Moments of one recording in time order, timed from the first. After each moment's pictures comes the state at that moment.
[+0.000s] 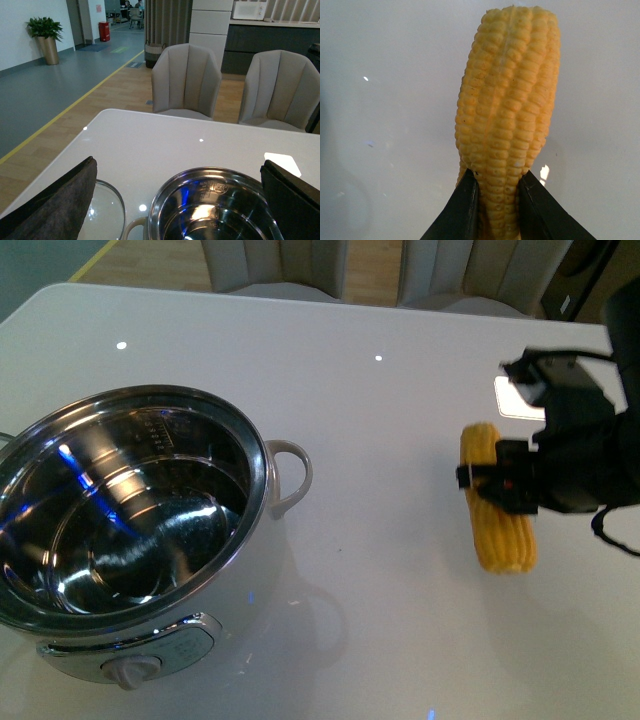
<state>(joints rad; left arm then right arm) 0.00 0.01 0.01 0.00 0.00 -0.01 0.24 2.00 0.83 0.22 -0.07 0.12</state>
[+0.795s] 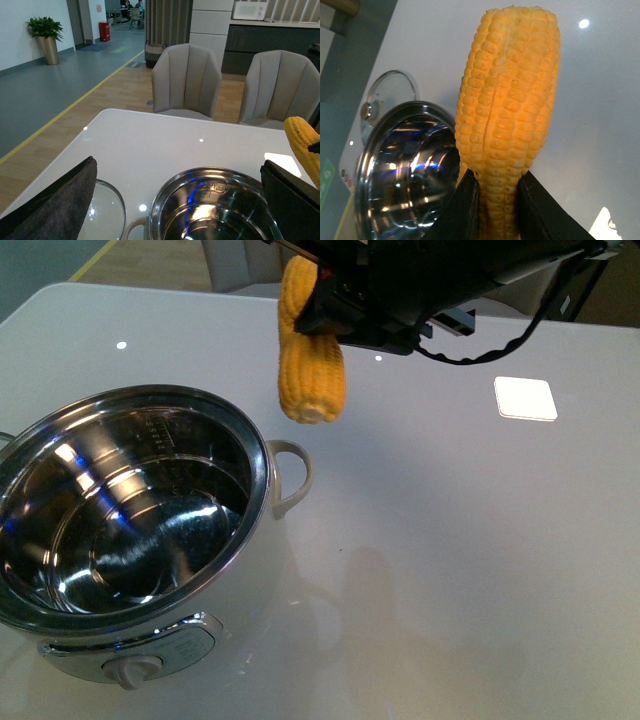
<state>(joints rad) 0.00 0.01 0.01 0.00 0.00 -0.01 0.47 2.00 1.24 0.08 -0.31 0.41</state>
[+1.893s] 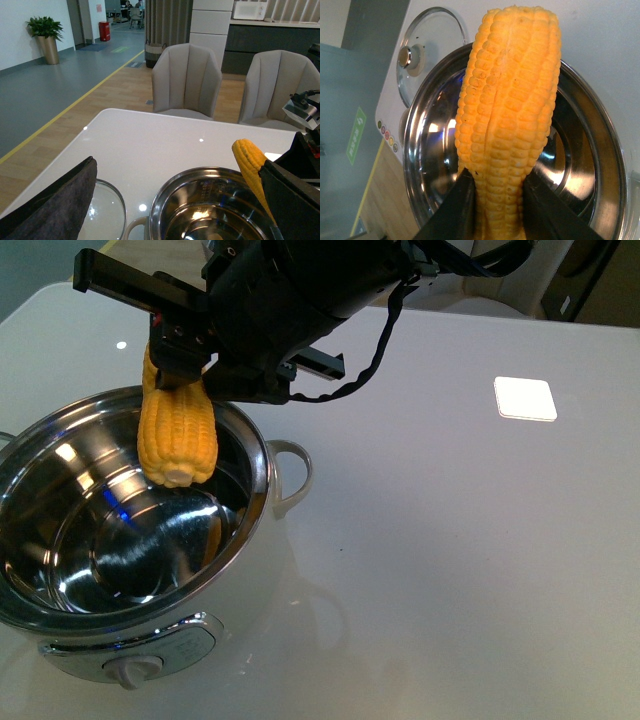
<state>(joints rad) 0.00 0.01 0.01 0.00 0.00 -0.01 0.65 2.12 1.41 -0.05 -0.39 0.48</state>
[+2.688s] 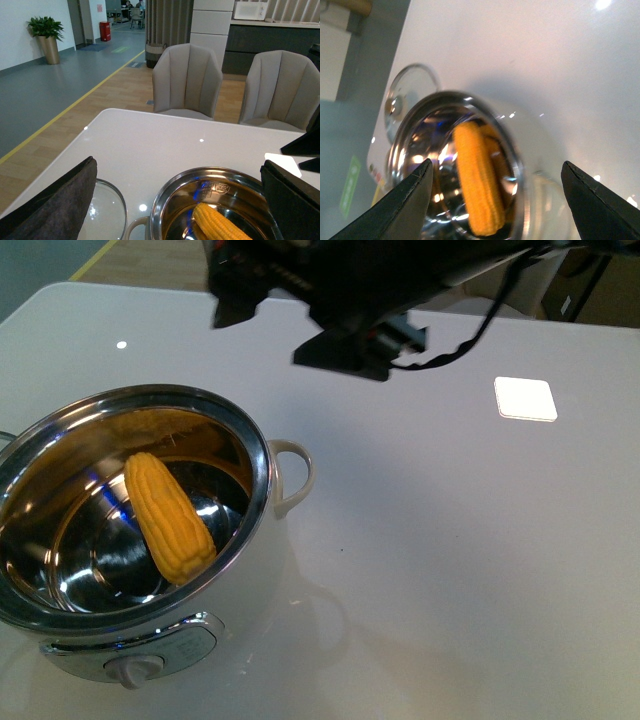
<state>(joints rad) 0.00 0.01 0.01 0.00 0.00 -0.01 0.52 1.98 1.24 0.06 -0.31 0.53</state>
